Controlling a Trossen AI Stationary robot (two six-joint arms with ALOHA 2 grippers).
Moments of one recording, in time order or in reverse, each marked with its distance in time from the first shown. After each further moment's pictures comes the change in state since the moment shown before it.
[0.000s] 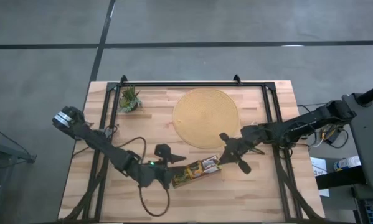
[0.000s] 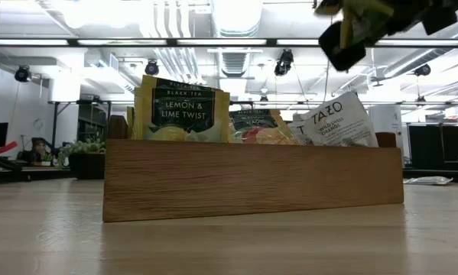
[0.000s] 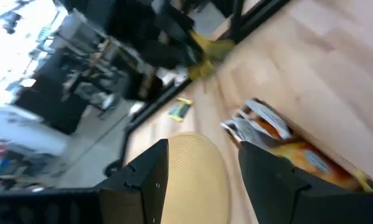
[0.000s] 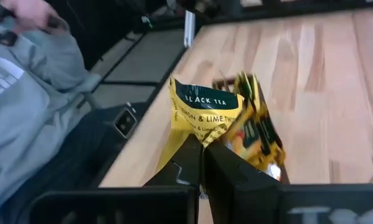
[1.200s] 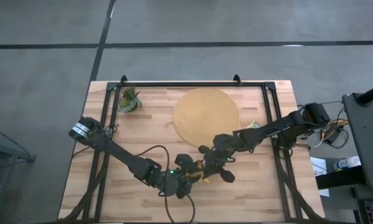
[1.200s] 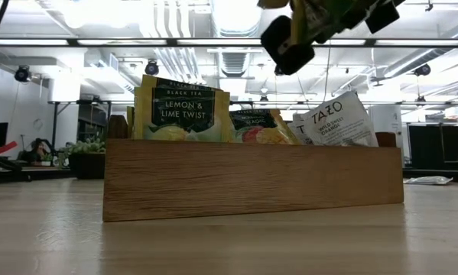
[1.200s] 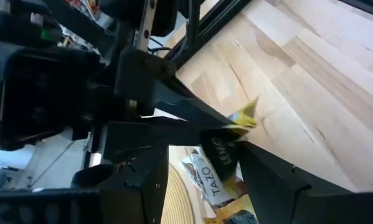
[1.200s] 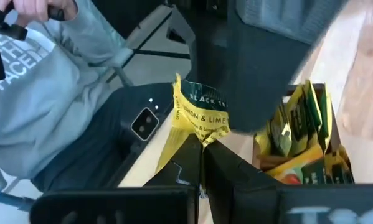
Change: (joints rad) left arm 0.043 0.286 0.320 -0.129 0.141 -0.001; right arm 0.017 0.424 0.314 -0.012 -0.193 -0.060
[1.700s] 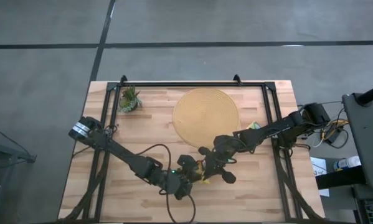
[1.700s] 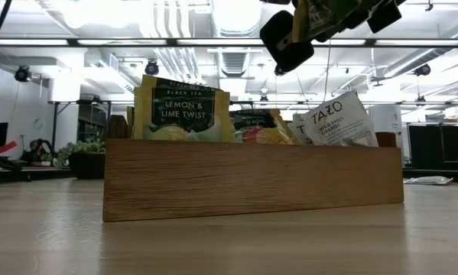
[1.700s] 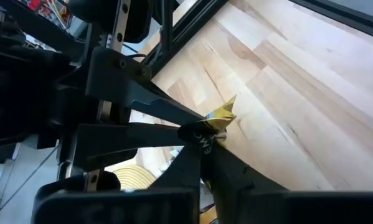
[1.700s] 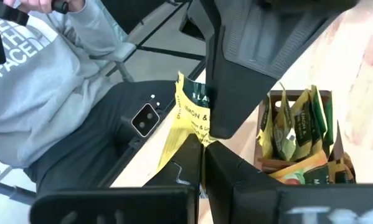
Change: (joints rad) left arm 0.016 0.000 0.002 -0.032 0.132 0.009; right arm 0.007 0.002 -0.001 0.003 0.001 -0.063
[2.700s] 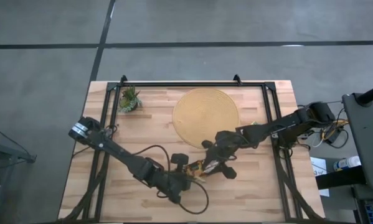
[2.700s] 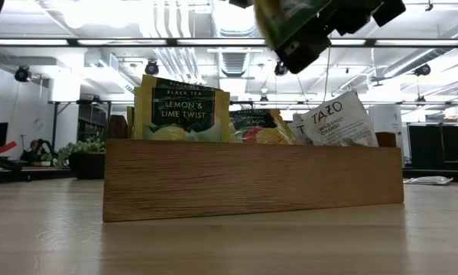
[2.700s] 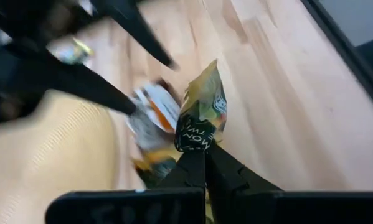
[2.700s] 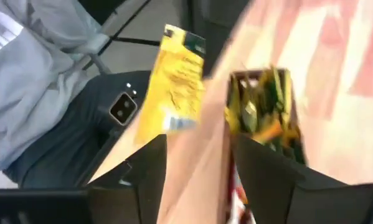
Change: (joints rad) left arm -0.019 -0.003 0.170 -0.438 0.034 -0.525; right arm -0.026 -0.065 0.005 -0.143 0.069 -0.012
